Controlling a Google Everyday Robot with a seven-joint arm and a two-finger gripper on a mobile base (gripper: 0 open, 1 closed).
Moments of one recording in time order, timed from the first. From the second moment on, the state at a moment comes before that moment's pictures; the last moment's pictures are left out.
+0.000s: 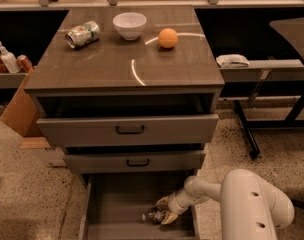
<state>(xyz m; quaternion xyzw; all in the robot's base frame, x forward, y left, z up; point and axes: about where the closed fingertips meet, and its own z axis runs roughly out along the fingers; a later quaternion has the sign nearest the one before) 0.503 -0.060 0.123 -0.75 0.58 0.24 0.22</state>
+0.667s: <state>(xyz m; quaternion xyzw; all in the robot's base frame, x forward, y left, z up) 0.500 -0.060 0.120 -0.75 0.58 0.24 0.22</state>
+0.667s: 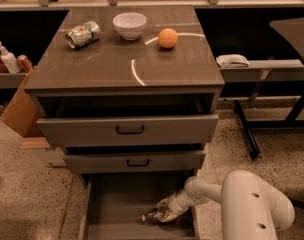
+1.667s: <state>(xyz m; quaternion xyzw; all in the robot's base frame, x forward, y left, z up) 0.504 -0.104 0.265 -0.76 0.54 0.21 0.28</state>
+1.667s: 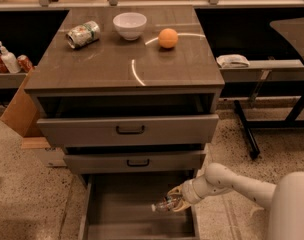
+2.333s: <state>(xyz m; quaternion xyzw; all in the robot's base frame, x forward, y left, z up) 0.509 -0.122 0.304 -0.77 0.53 0.20 0.30</state>
